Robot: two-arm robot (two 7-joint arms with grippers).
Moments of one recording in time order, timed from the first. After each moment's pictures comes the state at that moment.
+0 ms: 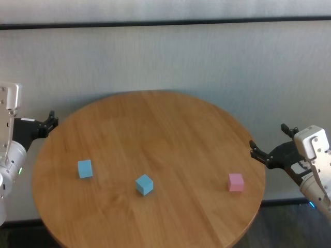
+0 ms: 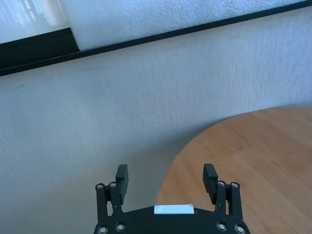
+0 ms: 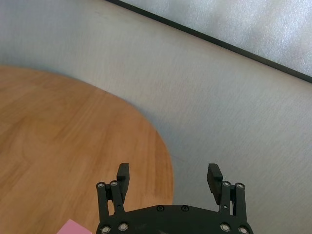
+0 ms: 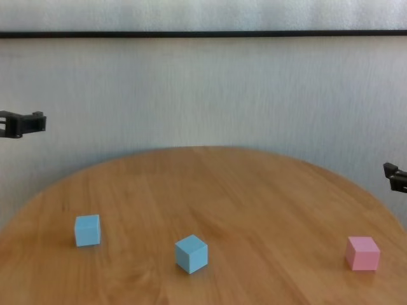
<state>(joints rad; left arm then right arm) -0.24 0.30 0.15 -1.52 -0.15 0.27 0.04 0.20 0.60 -0.45 -1.42 0.26 -0.11 -0.03</state>
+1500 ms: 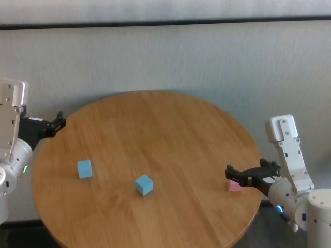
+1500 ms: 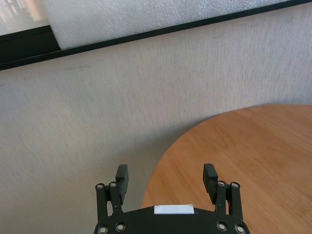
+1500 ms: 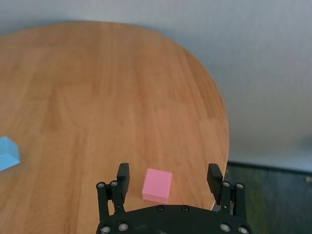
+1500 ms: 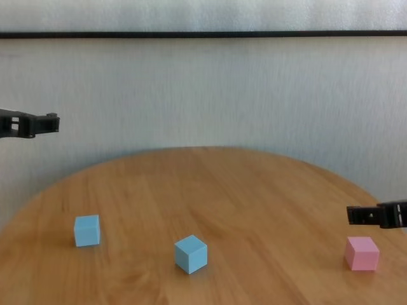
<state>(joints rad) -0.24 0.30 0.16 -1.51 -0.15 0.28 0.04 0.13 0.39 -0.35 -1.68 0.45 0.59 -0.19</state>
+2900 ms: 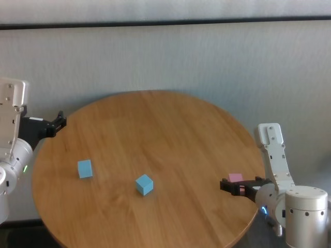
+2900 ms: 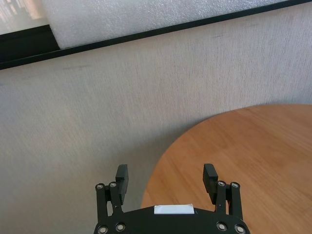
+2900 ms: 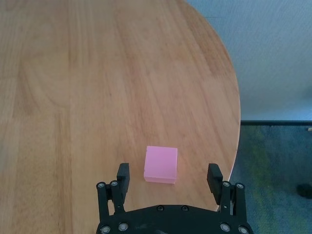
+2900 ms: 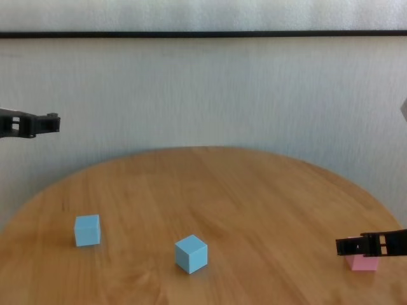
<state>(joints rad) -0.24 0.30 0.16 -1.51 -0.16 0.28 0.04 0.16 0.23 -0.29 -1.59 0.44 0.75 -0.27</state>
